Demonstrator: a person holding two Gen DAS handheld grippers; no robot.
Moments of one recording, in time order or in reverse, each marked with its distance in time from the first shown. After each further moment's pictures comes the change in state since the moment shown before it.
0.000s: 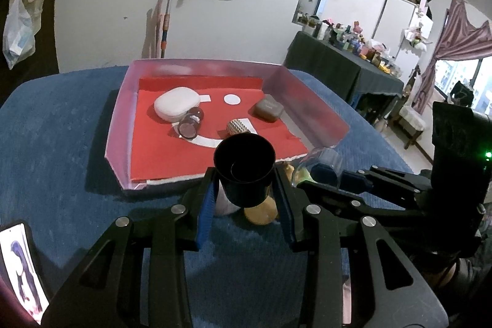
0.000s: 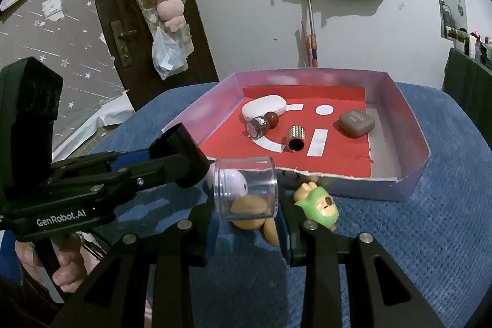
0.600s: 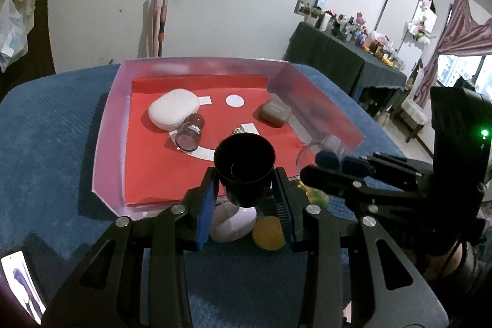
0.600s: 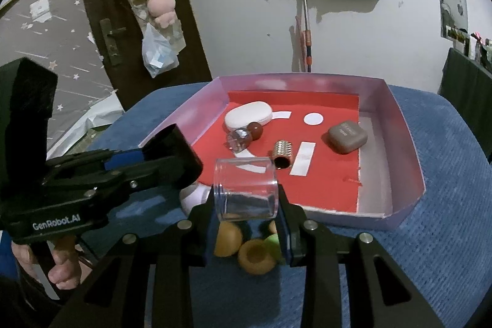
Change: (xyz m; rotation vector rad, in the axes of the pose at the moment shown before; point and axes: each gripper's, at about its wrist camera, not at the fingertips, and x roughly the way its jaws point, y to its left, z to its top) left arm 0.030 0.008 0.024 0.004 0.063 0.001; right arm 0.019 -0.023 0.031 0.007 0.042 -0.026
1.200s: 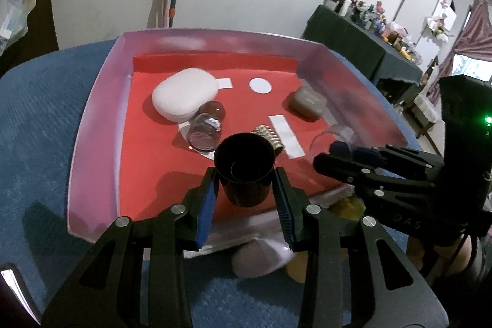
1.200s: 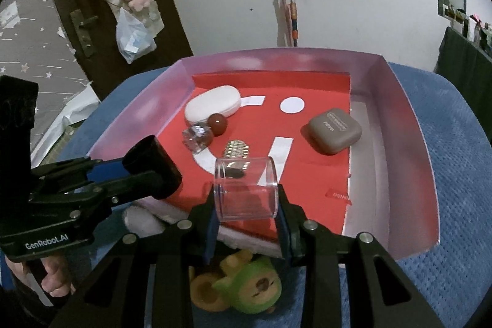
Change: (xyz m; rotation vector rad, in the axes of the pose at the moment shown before) left arm 0.057 0.027 0.013 -0.059 0.101 0.046; right arm 0.057 -0.038 0.022 0.049 0.124 -0.046
